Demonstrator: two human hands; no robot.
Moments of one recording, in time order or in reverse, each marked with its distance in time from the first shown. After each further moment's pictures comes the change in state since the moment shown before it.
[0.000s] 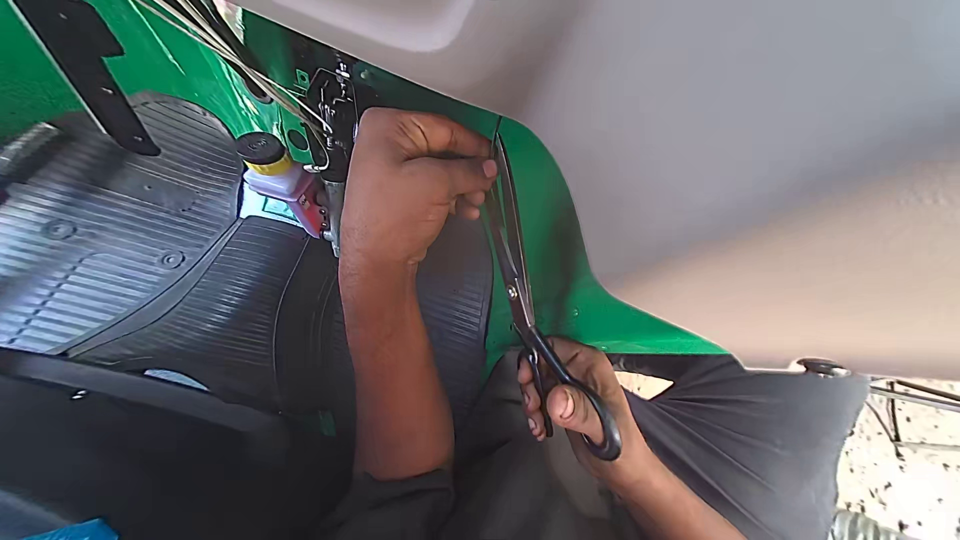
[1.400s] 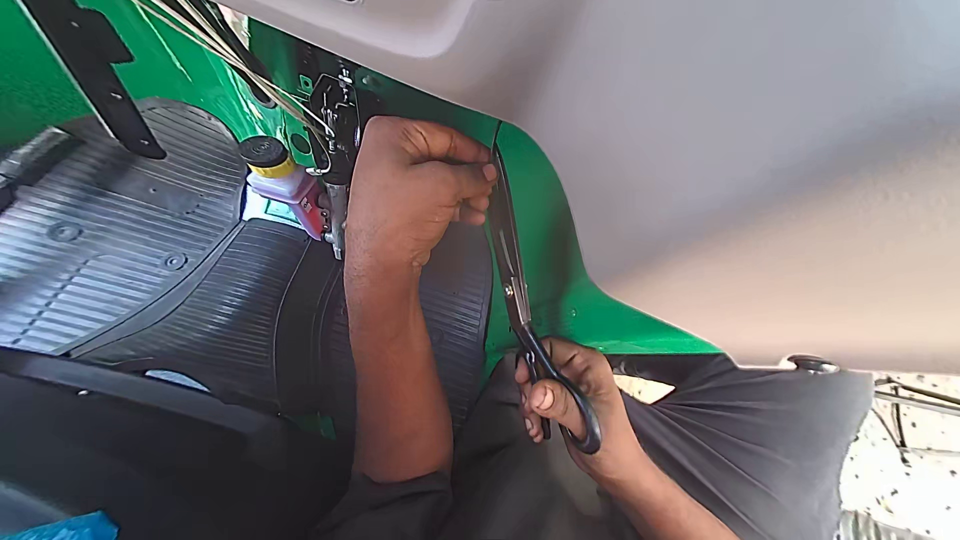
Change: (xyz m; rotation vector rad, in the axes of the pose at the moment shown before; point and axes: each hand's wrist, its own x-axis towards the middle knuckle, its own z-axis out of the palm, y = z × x) left_hand -0.003 0.007 0.007 0.006 0.046 -0.116; right_hand 0.001 0.003 0.003 -0.011 0.047 -0.015
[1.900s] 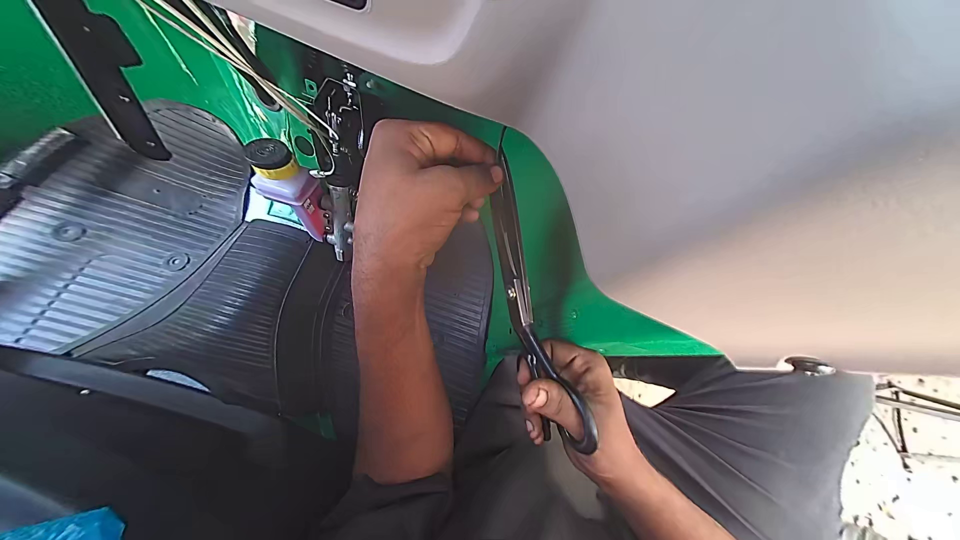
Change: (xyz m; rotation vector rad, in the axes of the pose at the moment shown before) left_hand 0.002 -0.003 0.001 0.058 0.024 0.062; right_hand 0.002 0.002 0.002 -0.002 0.022 -0.018
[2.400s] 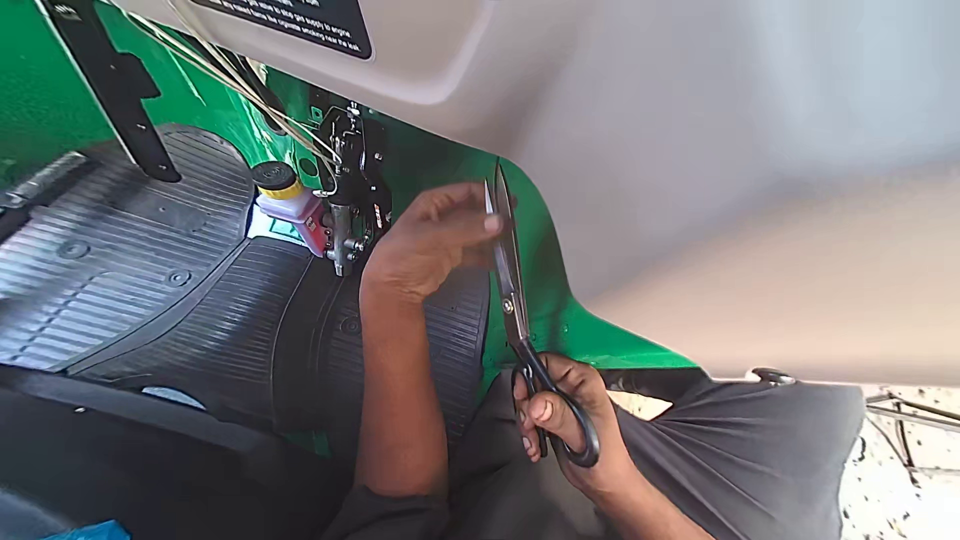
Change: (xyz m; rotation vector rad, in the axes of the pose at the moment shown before) left_hand 0.002 -0.049 -0.002 -0.632 -0.456 -0.111; right_hand 0.000 0.001 -0.002 0.073 -0.040 -0.028
